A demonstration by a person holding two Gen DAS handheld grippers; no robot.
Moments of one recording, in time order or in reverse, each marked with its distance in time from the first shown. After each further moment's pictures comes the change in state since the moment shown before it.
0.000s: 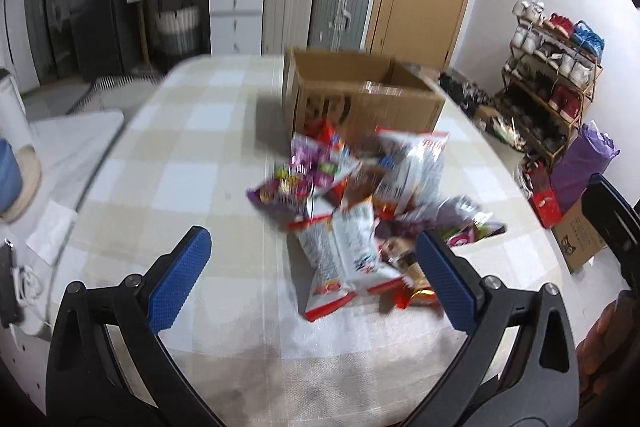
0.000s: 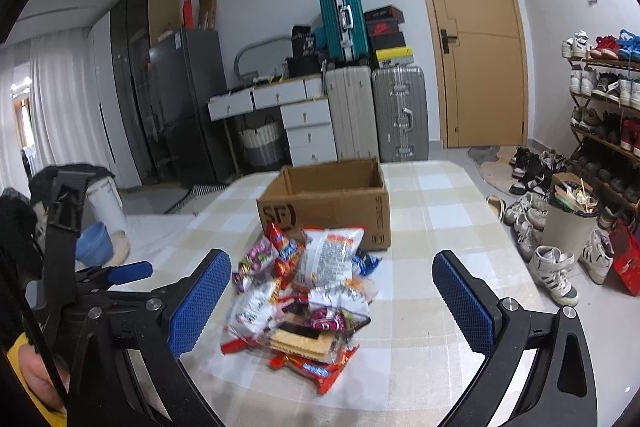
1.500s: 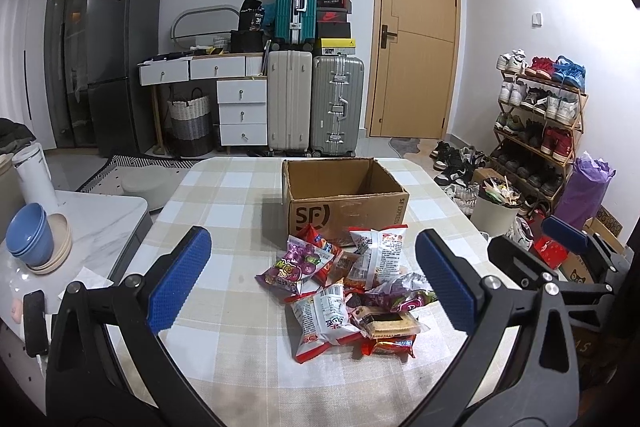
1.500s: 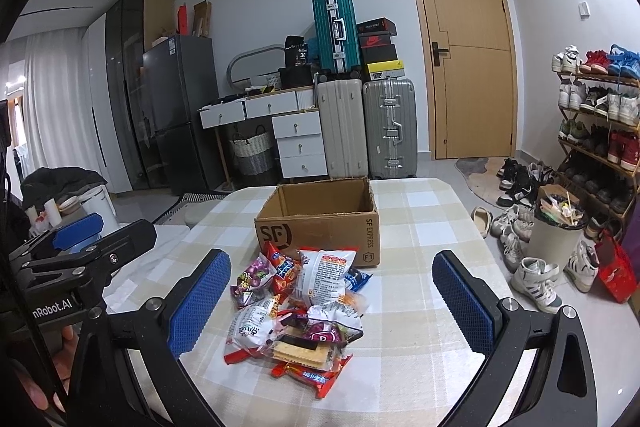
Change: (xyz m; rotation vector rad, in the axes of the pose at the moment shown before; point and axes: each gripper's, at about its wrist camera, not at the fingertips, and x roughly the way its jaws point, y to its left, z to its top) left arm -0.140 -0.037 0.023 0.058 -0.347 0.036; right arm -0.029 0.008 0.024 -0.011 -0.051 -0.046
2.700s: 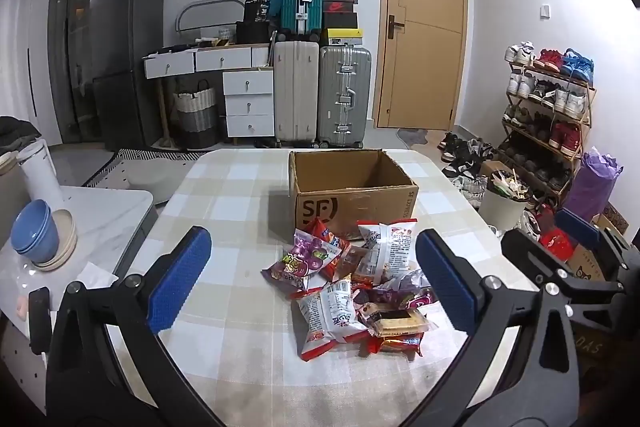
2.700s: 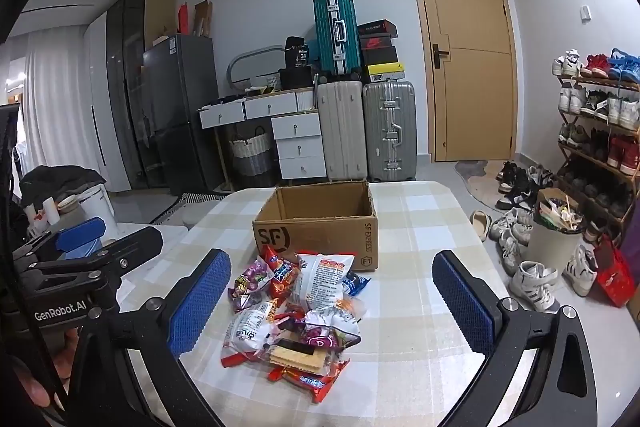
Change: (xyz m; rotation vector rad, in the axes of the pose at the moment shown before) left arm 0.021 0.000 -0.006 0.004 0.036 0.028; right arm -0.005 0.000 0.005 -0.003 -0.009 0.001
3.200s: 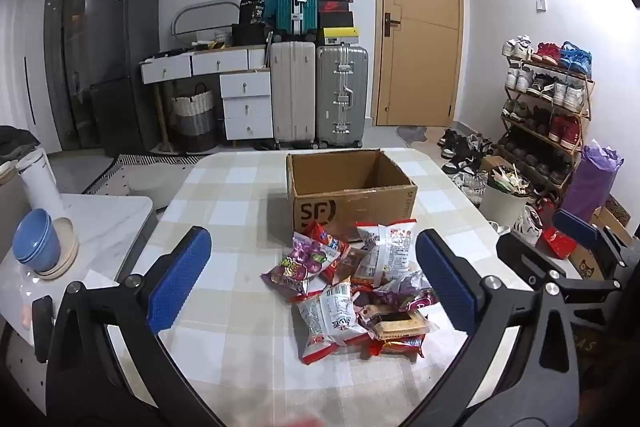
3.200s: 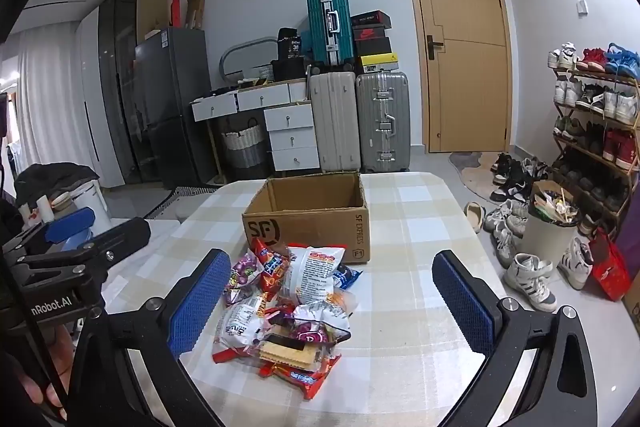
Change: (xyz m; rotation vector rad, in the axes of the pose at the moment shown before) left arm 0.002 -0.006 0.006 0.027 0.032 0.010; right arm 0.018 -0.006 0.000 0.004 0.044 -0.018
